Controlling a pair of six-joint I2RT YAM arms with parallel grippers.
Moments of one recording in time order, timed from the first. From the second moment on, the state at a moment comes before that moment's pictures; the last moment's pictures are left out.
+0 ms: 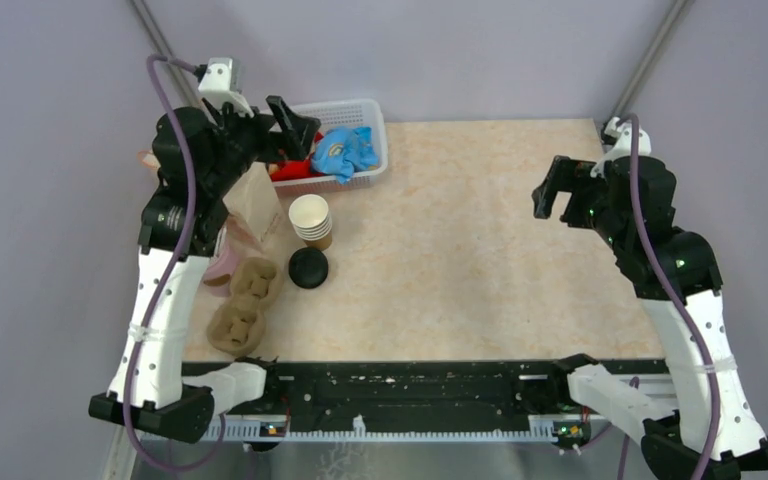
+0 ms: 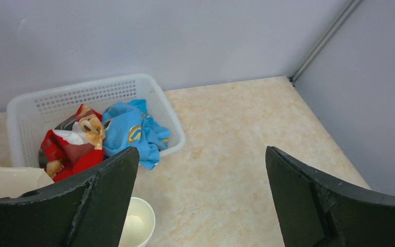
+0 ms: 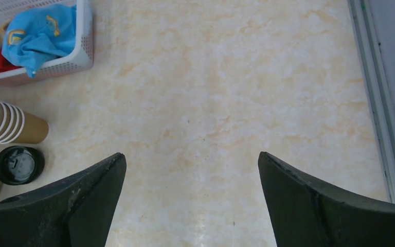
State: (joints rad) left arm -0.22 1.18 1.62 -0.49 0.18 -0.26; right arm 0.29 0.94 1.42 -0.91 0.19 0.28
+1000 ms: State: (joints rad) left arm -0.30 1.45 1.66 -0.98 -0.05 -0.31; right arm 0.29 1.04 1.38 -1.13 0.17 0.41
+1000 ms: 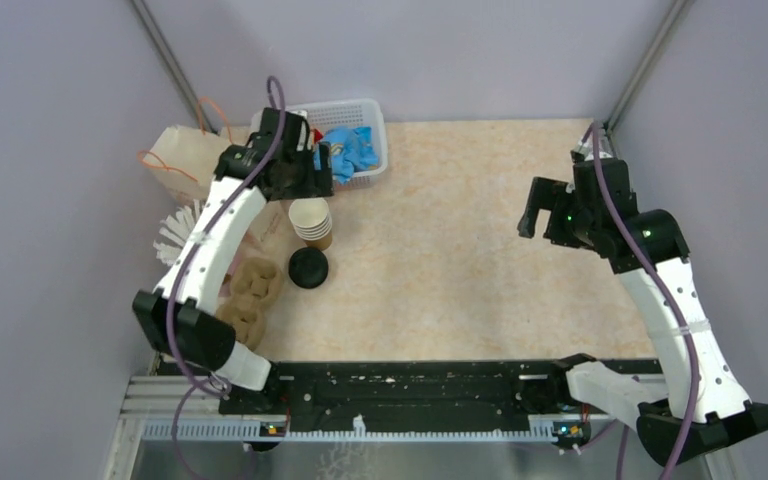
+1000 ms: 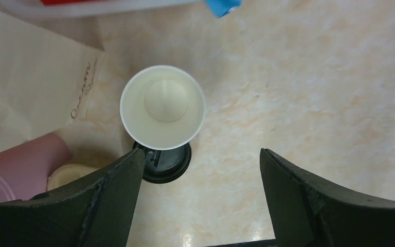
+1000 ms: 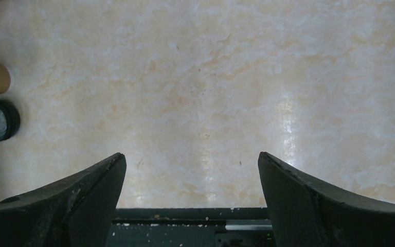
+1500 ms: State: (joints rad) left arm -0.21 1.65 1.64 -1.04 -0.12 -0.32; right arm 0.29 1.05 1.34 -1.06 -0.06 0.36
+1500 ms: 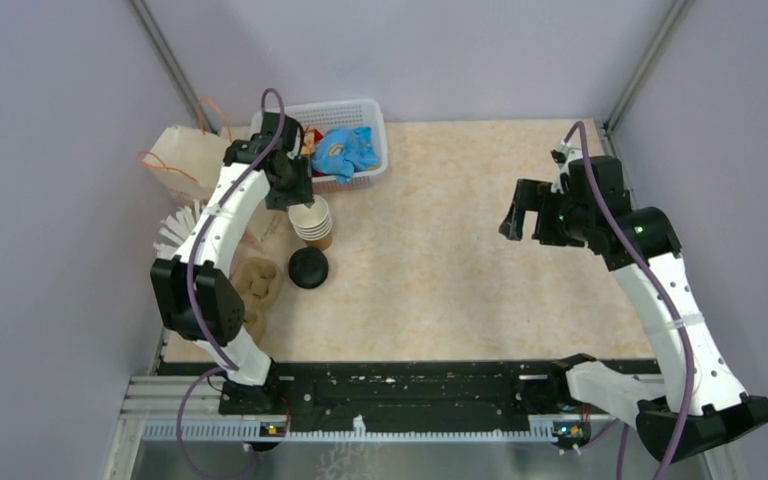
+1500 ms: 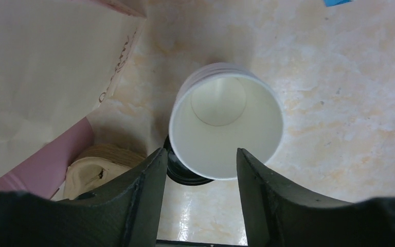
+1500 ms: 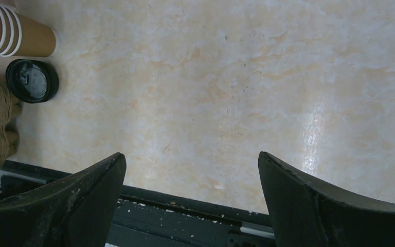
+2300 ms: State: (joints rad) left arm -0.17 1.72 1.59 -1.00 -0.17 -0.26; right arm 0.29 1.09 1.34 -0.98 -0.08 0.32
